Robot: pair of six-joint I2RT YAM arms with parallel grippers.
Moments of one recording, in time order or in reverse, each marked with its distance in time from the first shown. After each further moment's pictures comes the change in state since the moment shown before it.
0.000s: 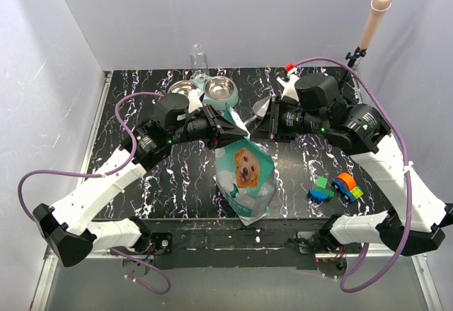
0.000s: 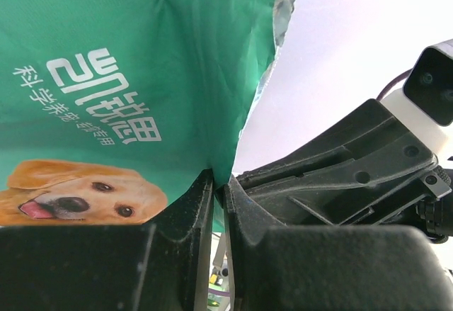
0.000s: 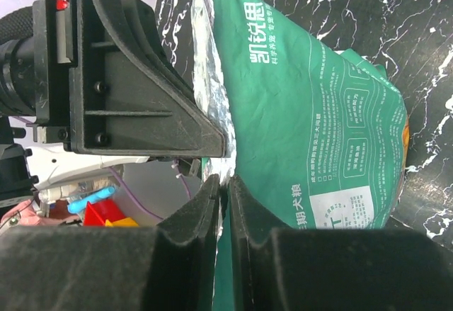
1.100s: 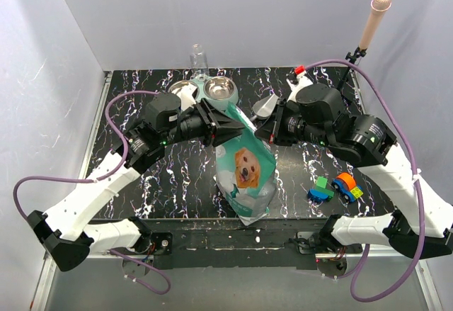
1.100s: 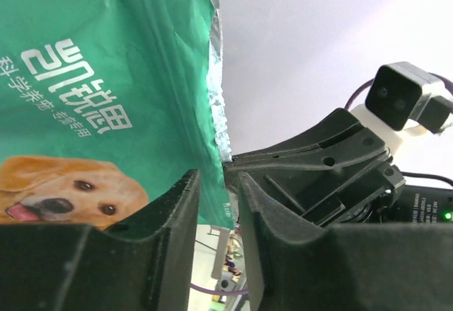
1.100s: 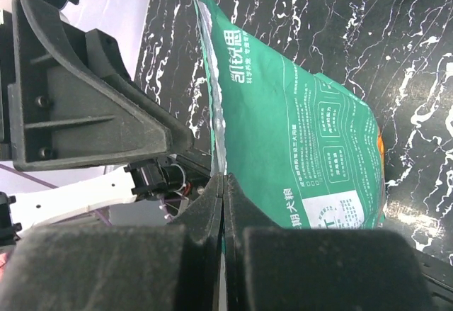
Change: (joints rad) left arm 0.000 -0.039 0.017 0.001 -0.048 0.007; right arm 0.118 -0.043 -0.017 0.020 0.268 0.051
